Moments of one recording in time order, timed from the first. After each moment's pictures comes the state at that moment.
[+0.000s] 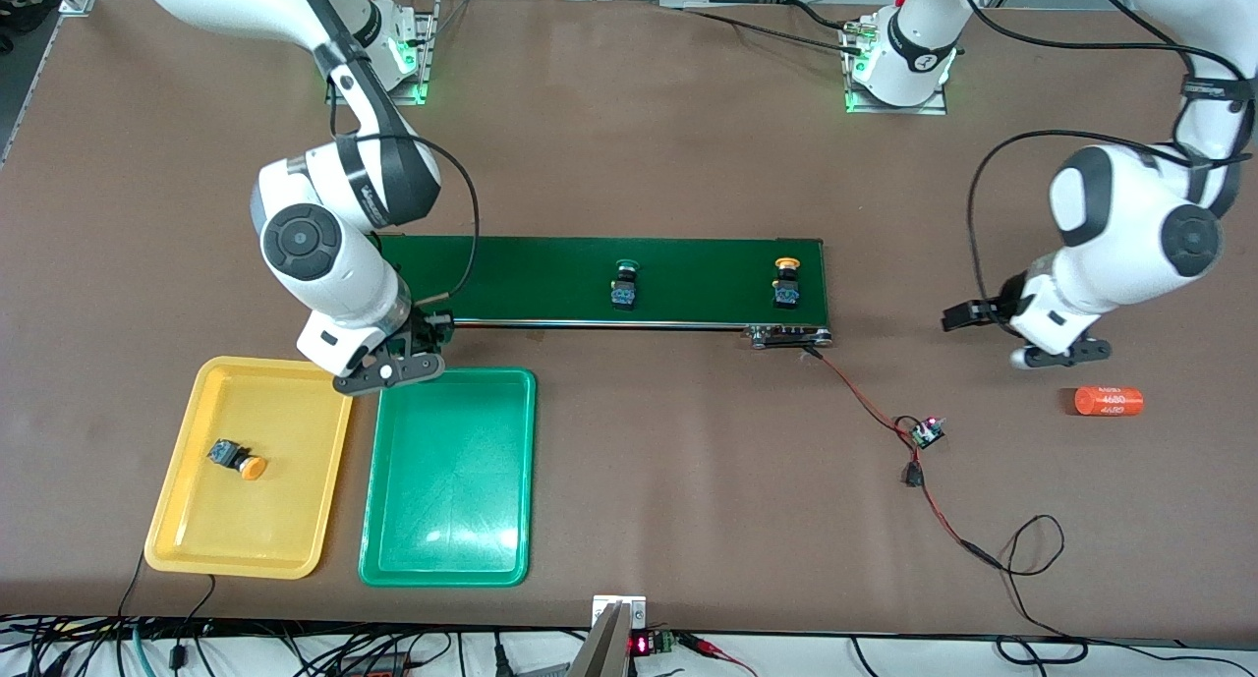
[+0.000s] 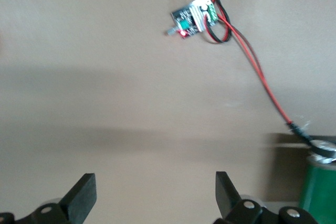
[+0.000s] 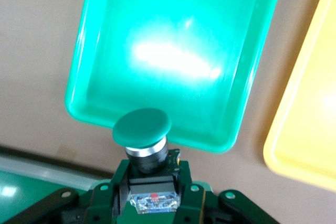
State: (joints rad) left arm 0.37 0.29 -0.30 -2.05 -0.05 2.25 0.04; right arm 0.28 0.49 0.10 -1.68 -0.13 2.21 0.18
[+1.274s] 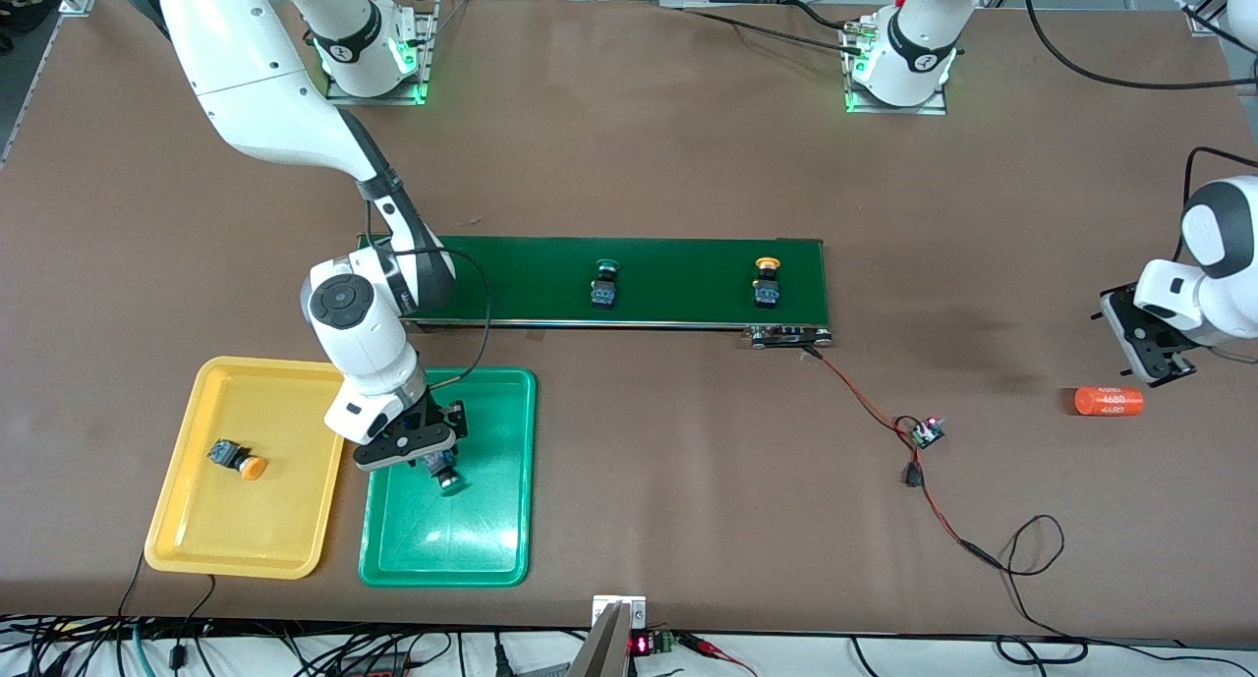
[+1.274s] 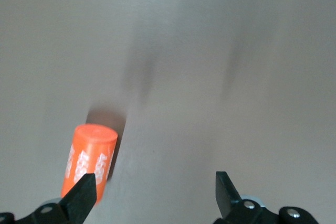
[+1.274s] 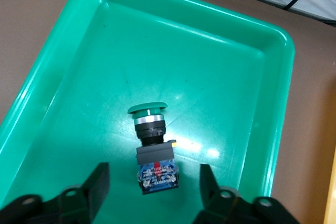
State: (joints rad) left arm 0.63 0.51 -0.30 -1.84 0.24 2.26 1.53; right arm 0.29 0.80 0.01 -1.55 -0.24 2.74 0.16
